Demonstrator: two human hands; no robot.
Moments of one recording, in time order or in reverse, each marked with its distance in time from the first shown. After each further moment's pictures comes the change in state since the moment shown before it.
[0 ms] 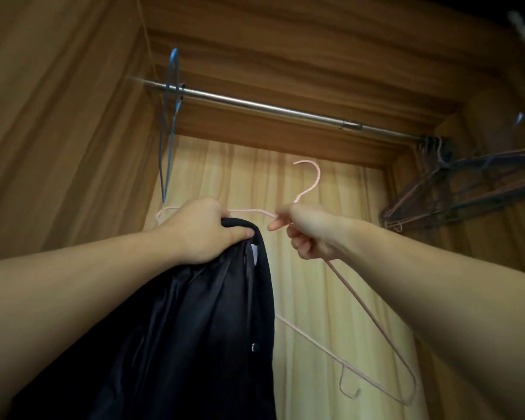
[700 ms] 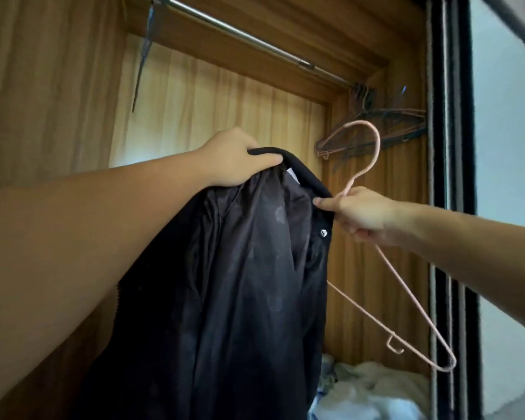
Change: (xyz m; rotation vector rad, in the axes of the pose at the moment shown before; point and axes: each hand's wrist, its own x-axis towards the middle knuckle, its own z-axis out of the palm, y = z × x) left_hand -0.110 0.078 -0.062 -0.425 -0.220 0.157; right_hand -0.265 0.024 -0.044 -0.260 0.147 0.232
